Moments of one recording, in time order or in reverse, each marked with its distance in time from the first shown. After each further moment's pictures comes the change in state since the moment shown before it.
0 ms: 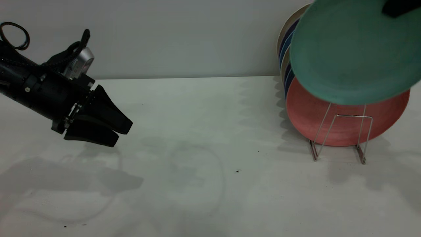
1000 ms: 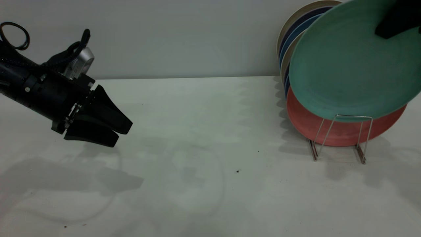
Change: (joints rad) left arm 0.000 0.000 0.000 0.000 0.002 0.001; right arm 0.000 0.096 0.000 0.001 -0.016 -0.029
